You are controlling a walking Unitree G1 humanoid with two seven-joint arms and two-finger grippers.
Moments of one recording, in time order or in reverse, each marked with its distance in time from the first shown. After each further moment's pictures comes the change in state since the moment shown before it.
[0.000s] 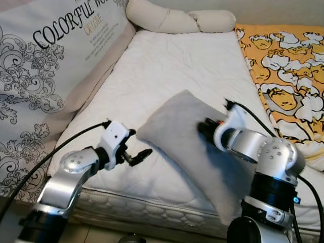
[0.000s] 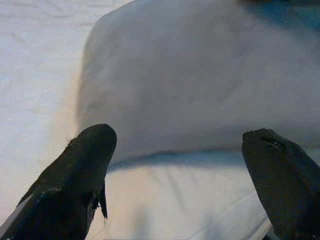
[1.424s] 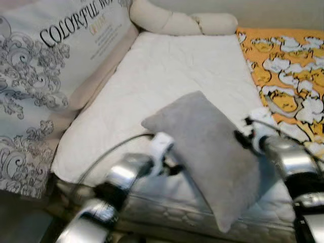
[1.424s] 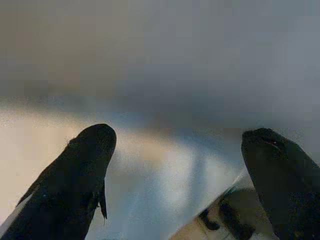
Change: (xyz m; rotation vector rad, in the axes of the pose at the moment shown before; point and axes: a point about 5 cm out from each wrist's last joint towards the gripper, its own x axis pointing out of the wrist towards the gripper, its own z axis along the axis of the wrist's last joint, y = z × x) left arm 0.114 -0.061 -0.026 -0.240 0.330 -0.108; right arm 0.016 -0.146 0.019 -0.750 -0.029 -0.374
